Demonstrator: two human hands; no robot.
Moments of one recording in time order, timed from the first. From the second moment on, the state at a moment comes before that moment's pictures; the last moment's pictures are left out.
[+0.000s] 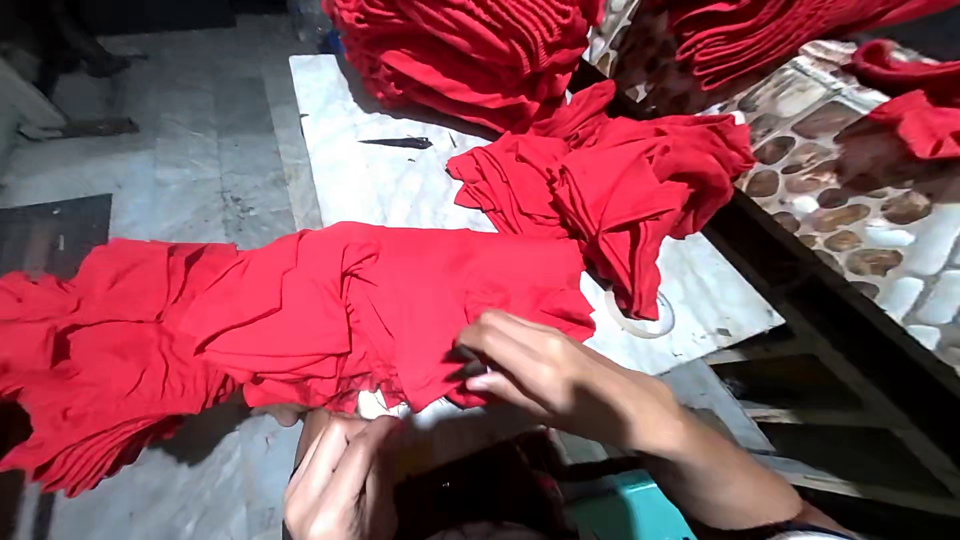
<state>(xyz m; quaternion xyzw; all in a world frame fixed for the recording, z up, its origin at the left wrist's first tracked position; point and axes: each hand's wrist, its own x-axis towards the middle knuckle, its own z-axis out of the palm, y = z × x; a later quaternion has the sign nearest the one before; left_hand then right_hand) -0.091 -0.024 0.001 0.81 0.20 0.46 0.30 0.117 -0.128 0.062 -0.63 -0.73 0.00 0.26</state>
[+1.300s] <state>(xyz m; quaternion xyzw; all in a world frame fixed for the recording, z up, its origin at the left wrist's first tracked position) -0.037 -0.027 0.002 0.82 0.25 0.51 0.12 0.114 -0.136 0.046 -0.63 -0.68 -0.04 0.38</state>
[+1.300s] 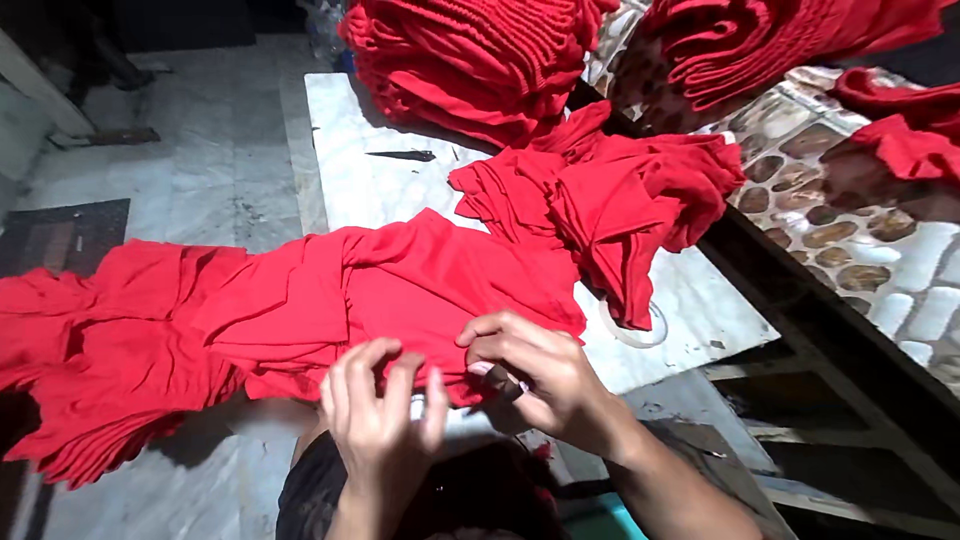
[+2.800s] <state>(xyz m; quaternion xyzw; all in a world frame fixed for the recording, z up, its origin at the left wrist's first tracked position) -0.024 -0.022 -0.009 0.56 0.19 0.60 0.54 0.056 -0.127 0.022 -0.71 -0.51 -0.04 0.48</state>
